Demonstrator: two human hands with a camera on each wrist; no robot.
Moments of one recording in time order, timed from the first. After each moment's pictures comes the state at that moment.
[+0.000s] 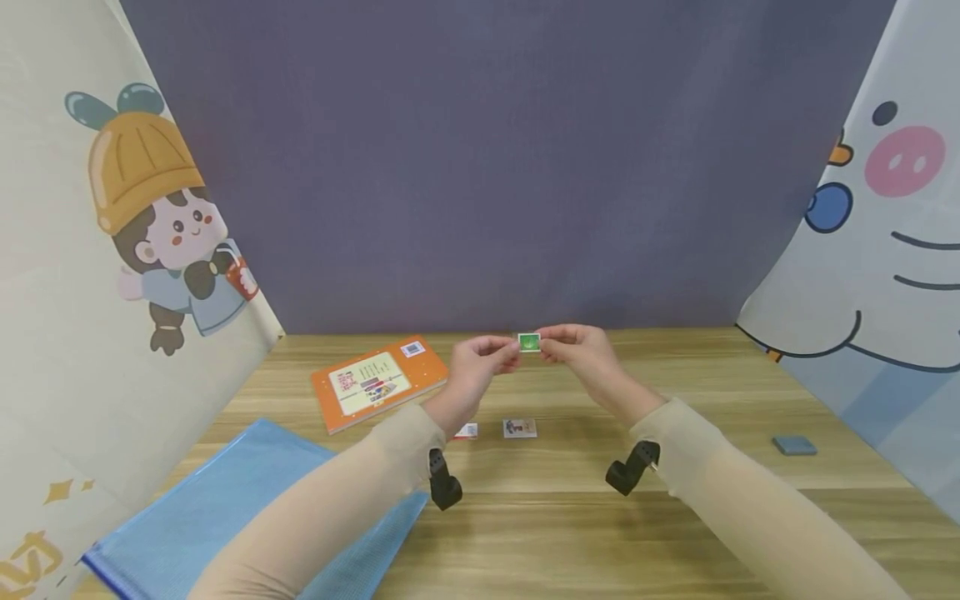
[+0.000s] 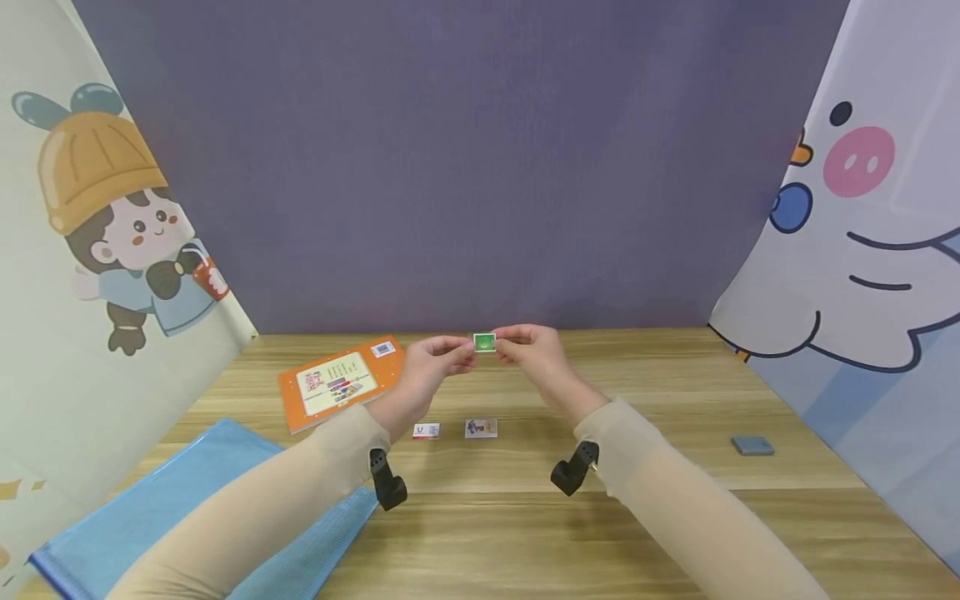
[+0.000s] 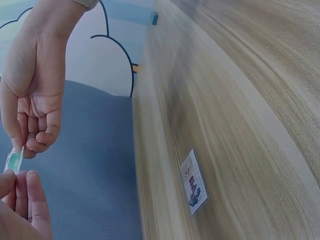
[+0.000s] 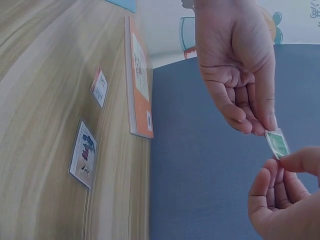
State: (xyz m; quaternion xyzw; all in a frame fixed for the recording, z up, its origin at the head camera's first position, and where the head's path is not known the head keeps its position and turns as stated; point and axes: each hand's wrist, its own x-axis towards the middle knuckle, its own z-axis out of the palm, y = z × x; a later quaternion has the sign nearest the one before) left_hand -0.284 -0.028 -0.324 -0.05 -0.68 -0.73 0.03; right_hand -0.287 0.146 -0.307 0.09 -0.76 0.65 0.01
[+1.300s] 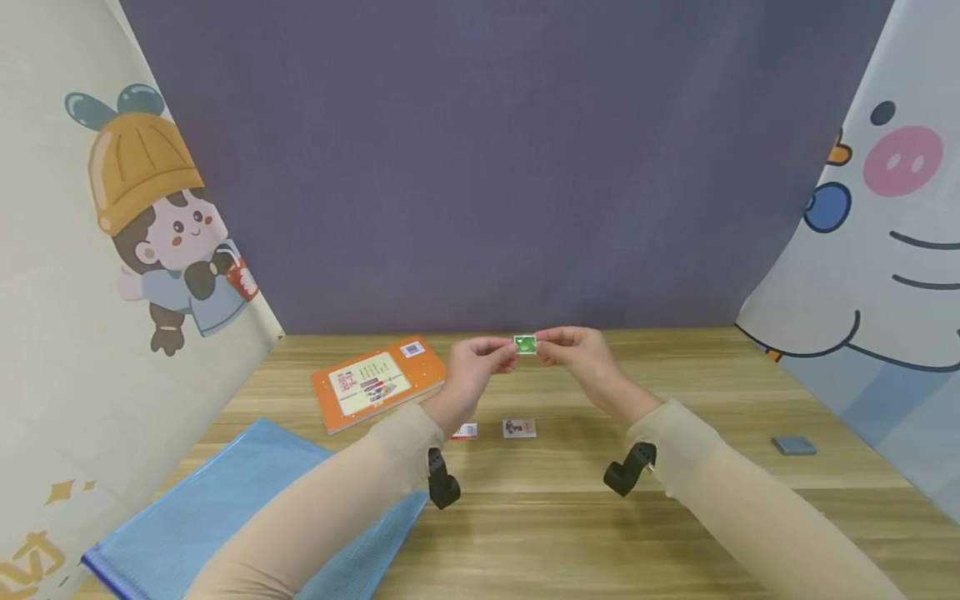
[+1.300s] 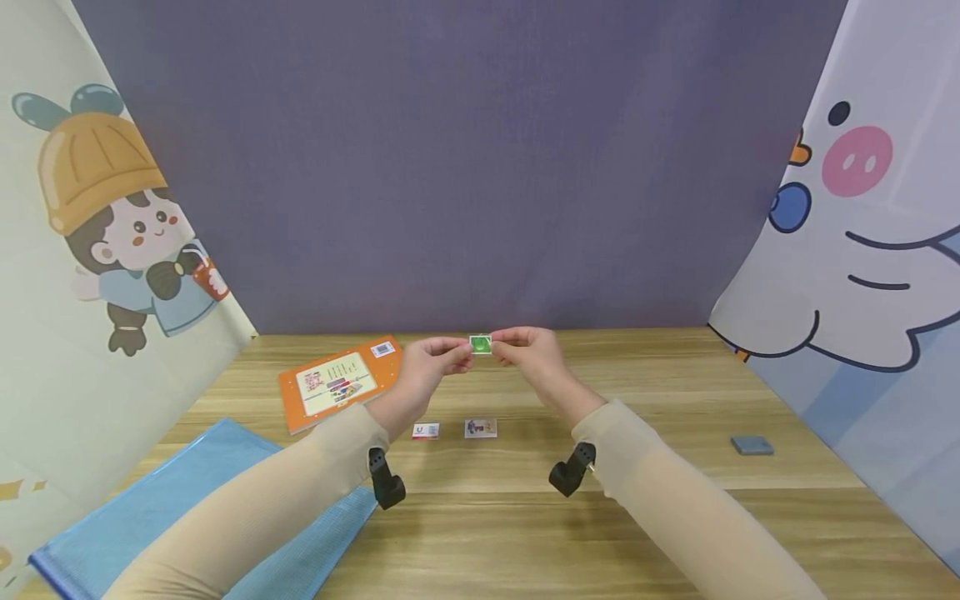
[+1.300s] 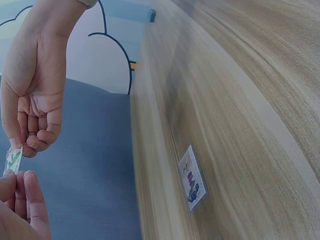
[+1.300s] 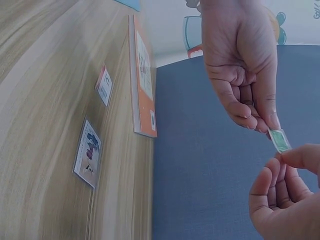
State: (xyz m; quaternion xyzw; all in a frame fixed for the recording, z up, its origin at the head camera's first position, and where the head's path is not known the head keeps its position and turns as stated) left_hand -0.282 -0.030 -0.323 -0.05 -0.68 -0.73 0.03; right_hand -0.287 0.145 -0.312 0.09 -0.77 0.63 0.01
